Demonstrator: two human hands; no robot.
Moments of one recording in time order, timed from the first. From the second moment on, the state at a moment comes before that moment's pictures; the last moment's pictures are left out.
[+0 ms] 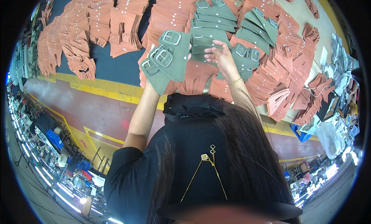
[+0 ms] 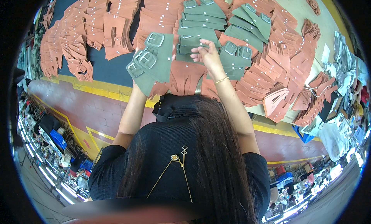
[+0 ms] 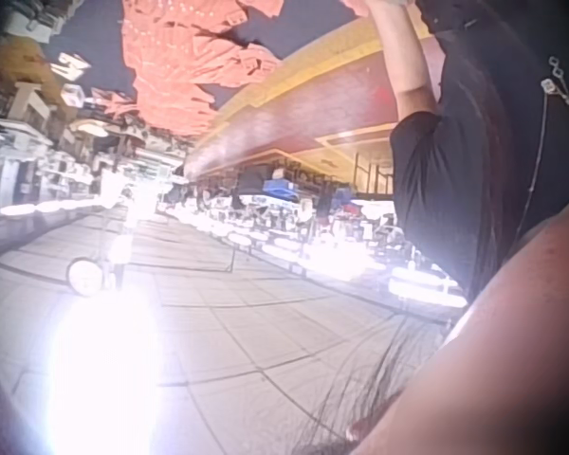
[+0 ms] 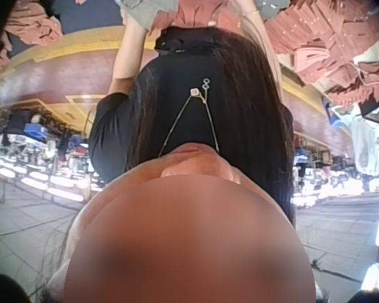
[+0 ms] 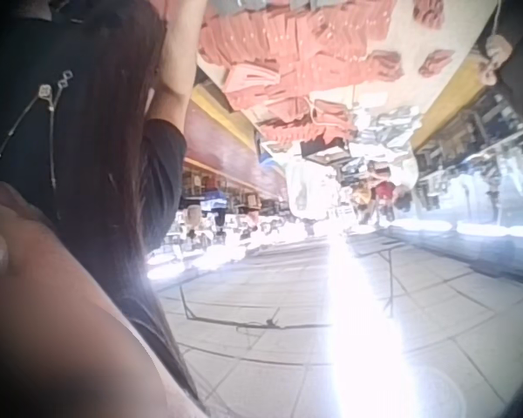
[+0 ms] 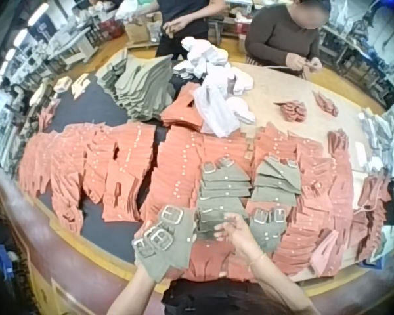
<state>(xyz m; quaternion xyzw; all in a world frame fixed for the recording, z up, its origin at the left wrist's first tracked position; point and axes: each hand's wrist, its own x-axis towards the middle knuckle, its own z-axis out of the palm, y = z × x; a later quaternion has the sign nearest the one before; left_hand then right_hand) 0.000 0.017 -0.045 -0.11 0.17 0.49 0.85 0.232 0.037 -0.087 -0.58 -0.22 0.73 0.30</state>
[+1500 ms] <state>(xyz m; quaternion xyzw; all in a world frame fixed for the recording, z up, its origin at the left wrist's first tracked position) 0.002 0.015 -0.034 -0.12 0.23 0.47 0.84 0.191 -0.049 -0.157 -0.51 0.23 0.71 0.43</state>
